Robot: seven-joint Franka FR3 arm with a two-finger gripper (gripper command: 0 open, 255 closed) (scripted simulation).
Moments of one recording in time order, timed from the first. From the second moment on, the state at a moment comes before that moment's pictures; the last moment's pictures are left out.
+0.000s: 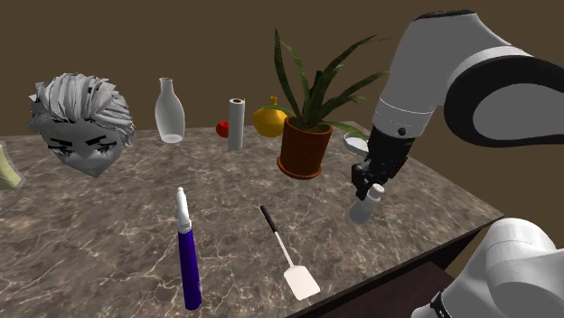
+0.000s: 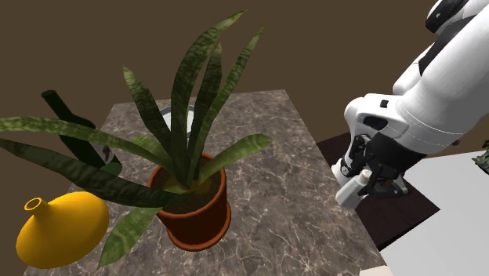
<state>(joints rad) 0.19 -0.75 0.29 -2.44 0.08 1.68 0.59</state>
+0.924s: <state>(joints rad) 0.20 -0.74 0.33 -2.62 0.10 1.87 0.60</state>
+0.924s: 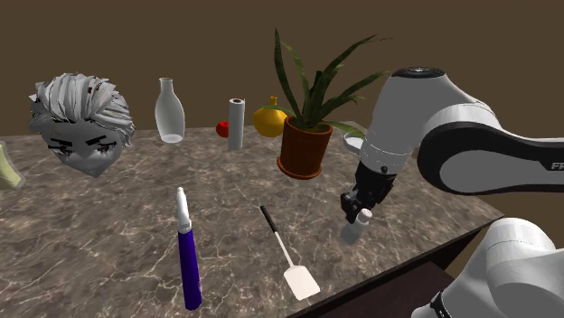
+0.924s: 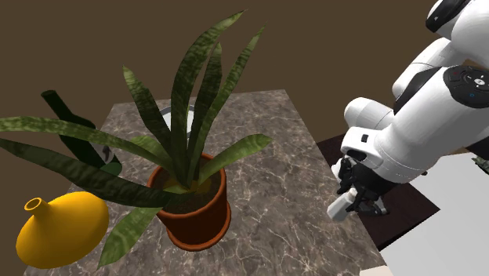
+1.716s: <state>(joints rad) 0.21 -0.72 0.35 -2.70 0.11 1.98 0.61</state>
